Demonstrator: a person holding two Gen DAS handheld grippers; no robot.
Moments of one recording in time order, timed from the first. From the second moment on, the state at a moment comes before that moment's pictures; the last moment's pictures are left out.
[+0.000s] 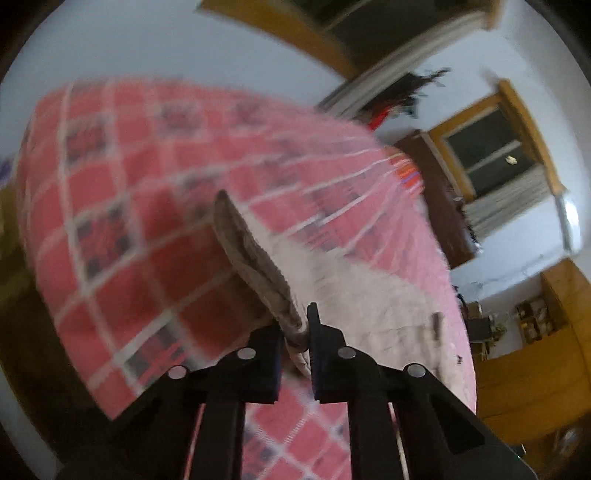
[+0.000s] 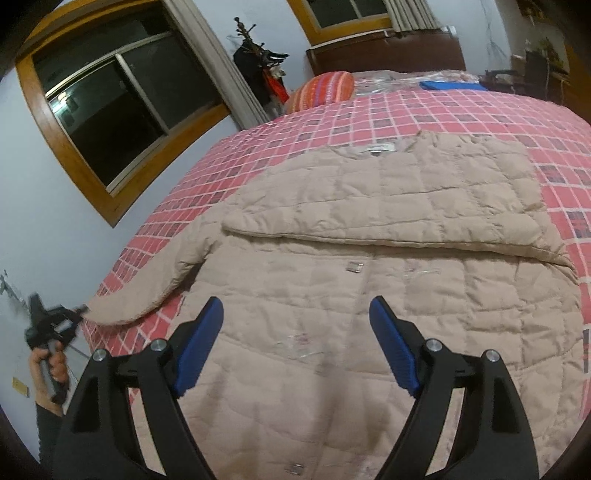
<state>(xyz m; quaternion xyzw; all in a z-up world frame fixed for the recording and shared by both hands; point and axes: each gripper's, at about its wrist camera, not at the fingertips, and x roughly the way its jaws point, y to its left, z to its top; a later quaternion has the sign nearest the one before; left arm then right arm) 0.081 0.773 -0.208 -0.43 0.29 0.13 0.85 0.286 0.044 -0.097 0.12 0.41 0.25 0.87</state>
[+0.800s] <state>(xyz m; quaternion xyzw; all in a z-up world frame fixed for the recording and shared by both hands) 0.324 0.469 -0.090 -0.14 0.37 -0.14 0.91 0.300 -0.023 -0.092 0.23 0.43 0.22 0.85</state>
